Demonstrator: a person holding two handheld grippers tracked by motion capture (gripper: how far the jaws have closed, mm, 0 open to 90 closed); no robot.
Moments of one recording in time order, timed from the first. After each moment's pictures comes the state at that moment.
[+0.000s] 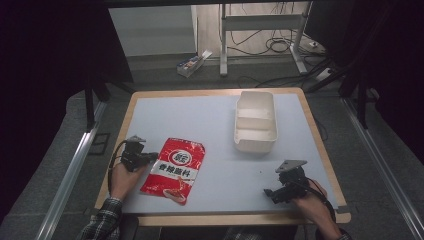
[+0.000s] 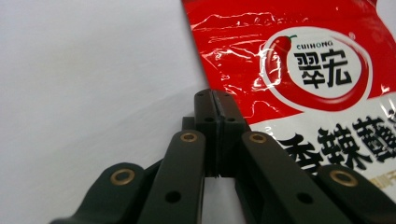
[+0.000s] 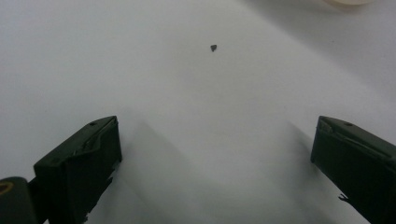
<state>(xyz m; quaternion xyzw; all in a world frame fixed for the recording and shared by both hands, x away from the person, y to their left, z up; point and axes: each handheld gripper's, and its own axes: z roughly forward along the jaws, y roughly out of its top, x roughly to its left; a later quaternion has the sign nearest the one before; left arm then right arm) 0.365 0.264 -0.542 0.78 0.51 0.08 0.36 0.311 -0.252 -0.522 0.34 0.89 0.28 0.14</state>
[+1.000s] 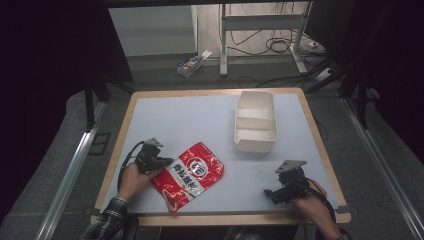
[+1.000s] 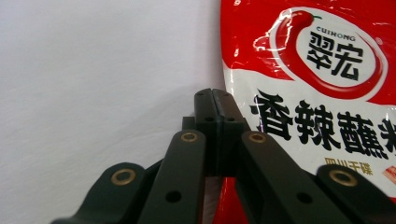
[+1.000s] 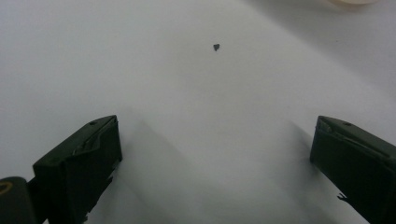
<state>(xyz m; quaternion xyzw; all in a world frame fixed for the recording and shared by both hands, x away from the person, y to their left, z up) 0.358 0.216 -0.535 0.84 0.42 0.04 0.34 0.311 -0.252 -0.523 0.34 0.89 0.28 0.13</state>
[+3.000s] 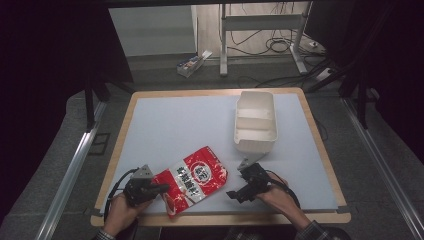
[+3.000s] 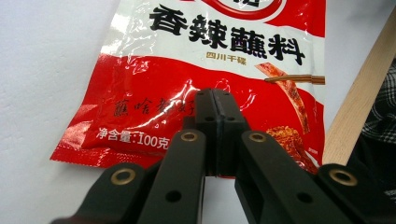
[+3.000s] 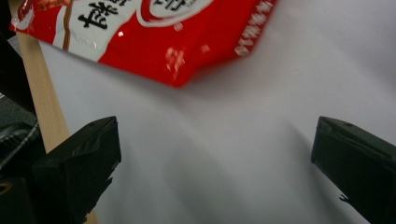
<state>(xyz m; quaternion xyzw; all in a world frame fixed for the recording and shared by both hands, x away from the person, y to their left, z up) 0.258 0.223 -0.531 0.85 0.37 0.05 0.38 0.323 -0.145 -0.521 0.25 0.91 0.33 0.01</state>
